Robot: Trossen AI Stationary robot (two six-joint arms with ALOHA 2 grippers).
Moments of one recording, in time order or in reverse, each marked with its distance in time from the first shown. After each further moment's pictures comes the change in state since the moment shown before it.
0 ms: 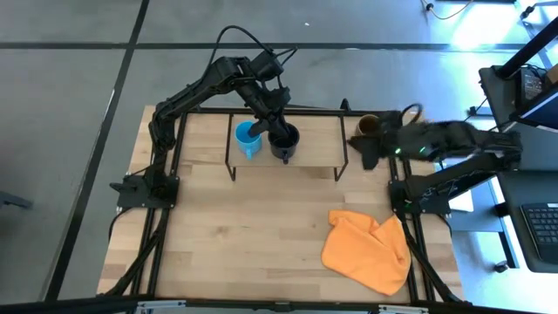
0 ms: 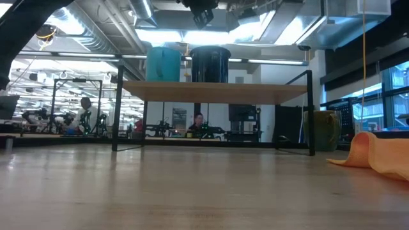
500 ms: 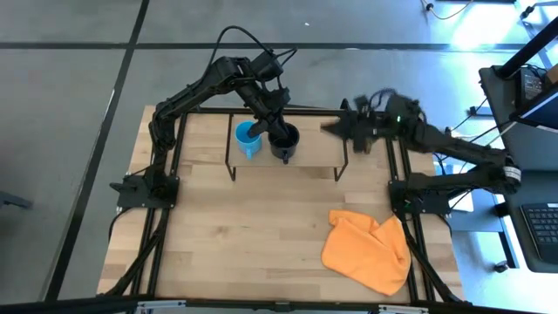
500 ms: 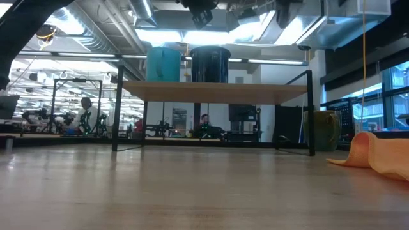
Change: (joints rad) left arm 0.000 0.000 0.000 -0.022 -0.005 0.002; right arm -0.552 0.009 -0.434 0.999 -0.854 -0.201
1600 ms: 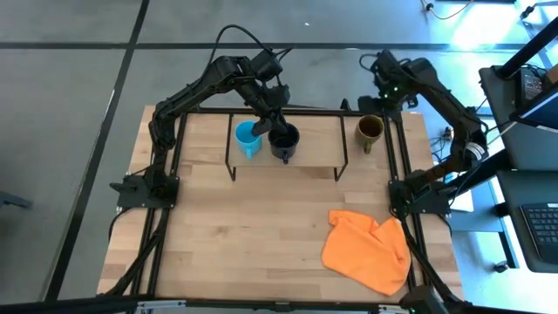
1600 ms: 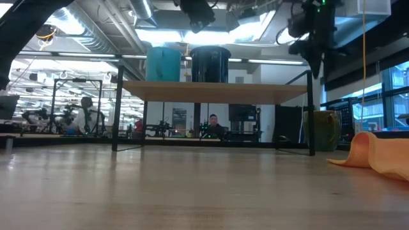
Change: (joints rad) left arm 0.010 0.001 0.000 0.013 -0.170 -0.021; right arm -0.576 0.448 0.573 -1.545 0.442 -0.254
